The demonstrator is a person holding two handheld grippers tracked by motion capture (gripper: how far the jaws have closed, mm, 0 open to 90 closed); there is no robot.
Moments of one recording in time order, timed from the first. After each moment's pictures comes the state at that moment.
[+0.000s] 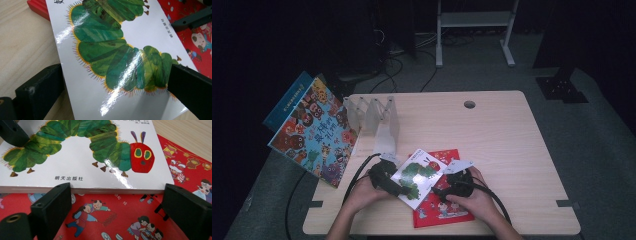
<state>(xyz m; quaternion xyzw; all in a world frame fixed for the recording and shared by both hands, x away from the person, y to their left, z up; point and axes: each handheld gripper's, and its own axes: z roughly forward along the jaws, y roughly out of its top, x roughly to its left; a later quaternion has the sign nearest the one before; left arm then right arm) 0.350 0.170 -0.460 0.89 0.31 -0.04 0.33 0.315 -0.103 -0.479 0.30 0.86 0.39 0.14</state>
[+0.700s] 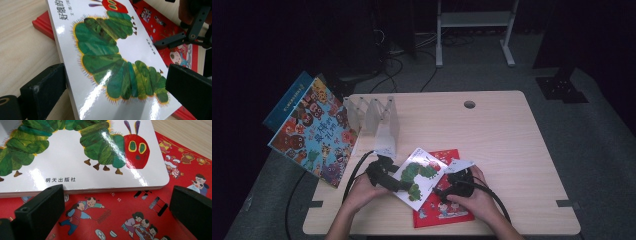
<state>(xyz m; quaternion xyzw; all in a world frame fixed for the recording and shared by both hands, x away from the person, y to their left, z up) 0.348 0.173 -0.443 0.87 0.32 -0.05 0.38 0.316 -0.106 -0.481 0.31 0.86 0.39 0.14</state>
